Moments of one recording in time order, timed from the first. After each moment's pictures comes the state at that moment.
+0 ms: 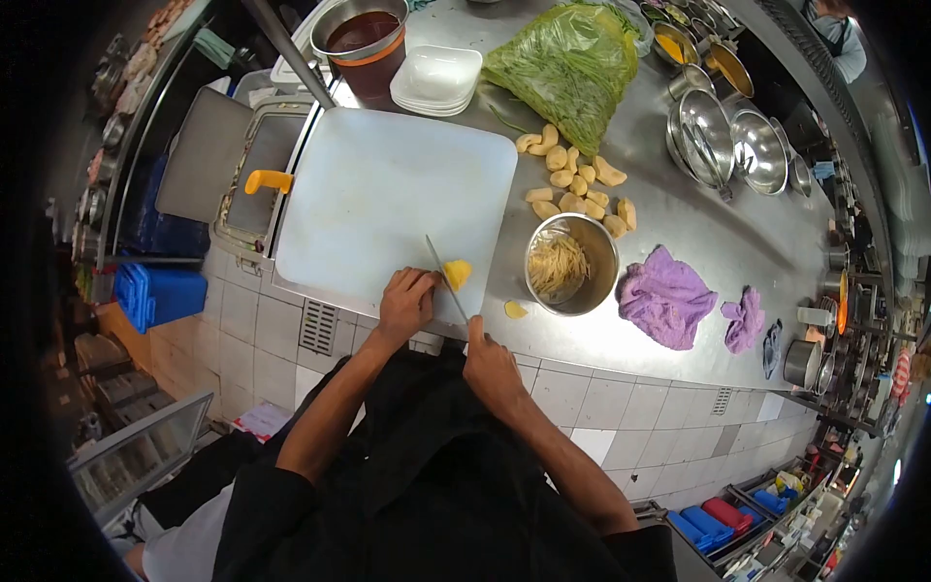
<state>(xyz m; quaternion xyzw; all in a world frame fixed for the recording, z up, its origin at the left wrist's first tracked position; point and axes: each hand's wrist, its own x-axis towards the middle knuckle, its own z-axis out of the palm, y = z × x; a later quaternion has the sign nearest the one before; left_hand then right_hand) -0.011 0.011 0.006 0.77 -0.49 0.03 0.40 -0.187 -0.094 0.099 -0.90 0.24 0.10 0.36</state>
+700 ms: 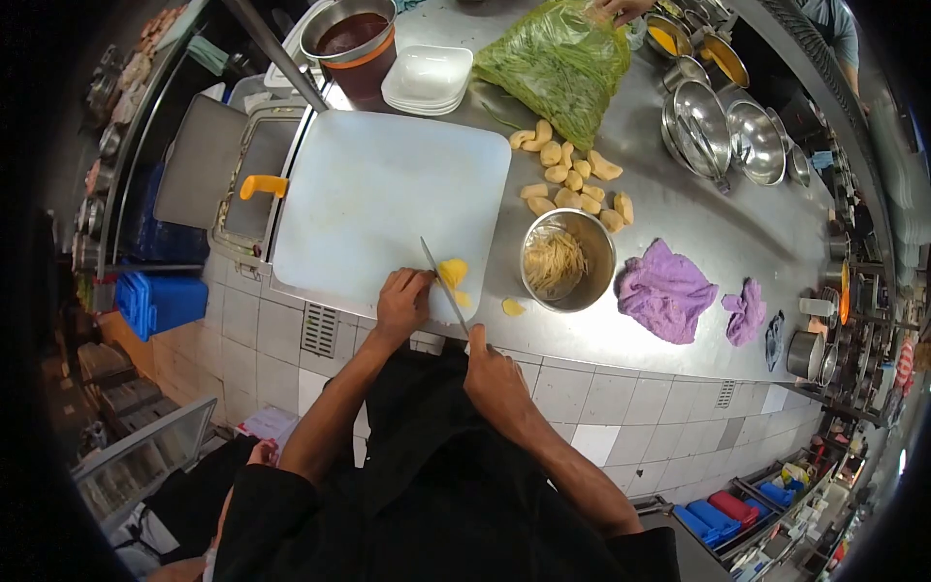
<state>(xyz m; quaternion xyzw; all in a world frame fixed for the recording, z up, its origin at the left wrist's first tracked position) -0.012 0.008 0.001 0.78 -0.46 0.03 0.41 -0.187 -0.095 0.138 -0.86 0.29 0.13 0.40</state>
